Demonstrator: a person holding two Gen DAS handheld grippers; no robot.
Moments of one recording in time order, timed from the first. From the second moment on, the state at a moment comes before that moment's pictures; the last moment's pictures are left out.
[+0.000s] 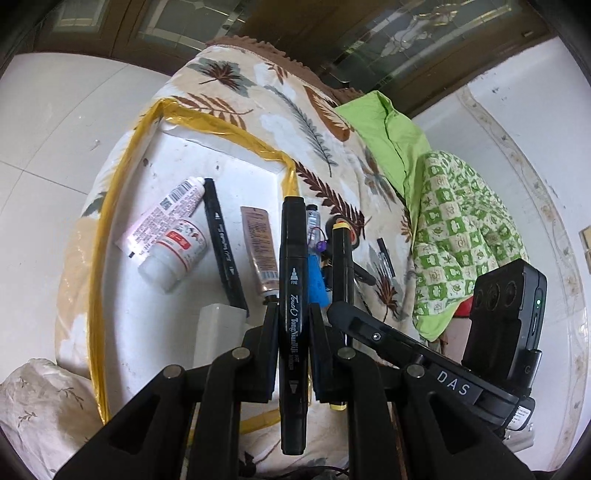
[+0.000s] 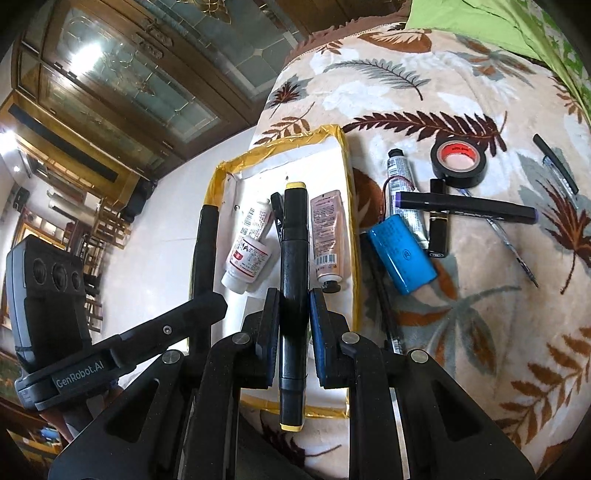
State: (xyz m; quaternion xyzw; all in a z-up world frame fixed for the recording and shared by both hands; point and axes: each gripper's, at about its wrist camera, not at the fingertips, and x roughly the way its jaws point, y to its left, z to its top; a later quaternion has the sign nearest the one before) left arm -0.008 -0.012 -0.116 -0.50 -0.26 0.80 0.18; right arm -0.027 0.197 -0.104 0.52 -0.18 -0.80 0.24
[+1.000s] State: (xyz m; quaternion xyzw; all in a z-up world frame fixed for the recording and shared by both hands) left arm -0.044 -0.067 -0.135 -0.53 -0.22 0.82 0.07; right arm -0.087 0.166 -0.135 0.54 -0.14 -0.79 0.26
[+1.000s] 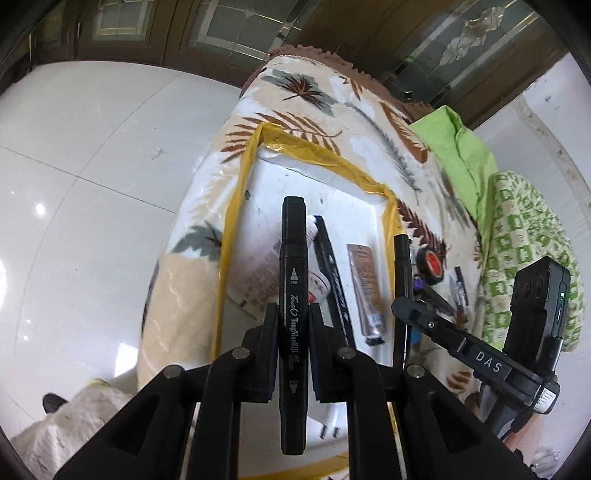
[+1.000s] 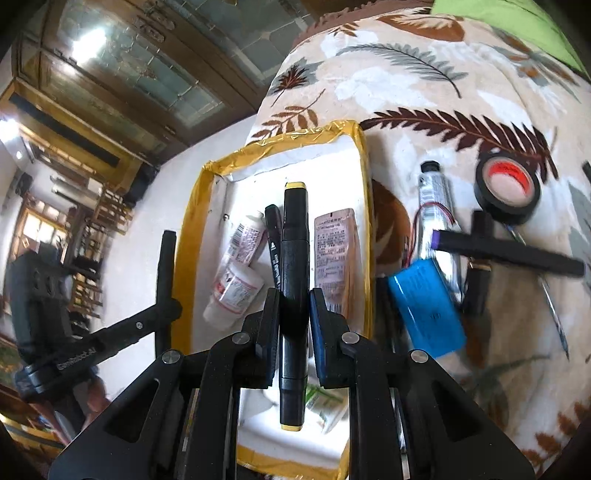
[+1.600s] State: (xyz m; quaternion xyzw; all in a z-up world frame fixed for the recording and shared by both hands) left arm -0.081 -0.024 -0.167 -0.59 -0.05 0.80 0.08; right arm -0.101 0.119 -0.157 0.56 -0.06 -0.78 0.27
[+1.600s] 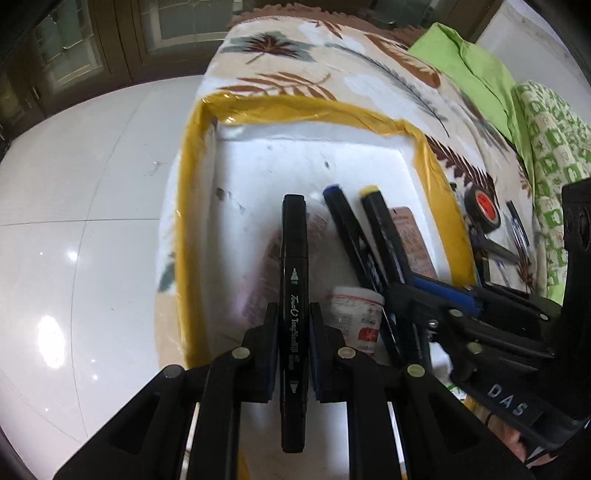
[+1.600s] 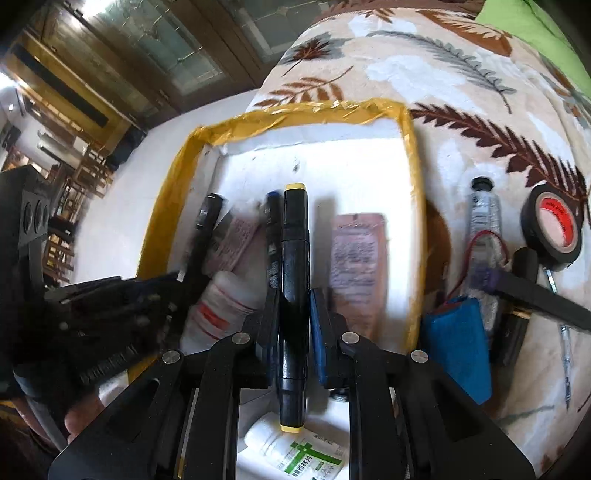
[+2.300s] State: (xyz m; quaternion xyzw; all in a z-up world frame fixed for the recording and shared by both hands) left arm -0.066 -0.060 -0.135 -0.49 -0.26 0.82 0.13; right arm -0.102 0.157 -0.140 0.54 -0.14 -0.79 0.26
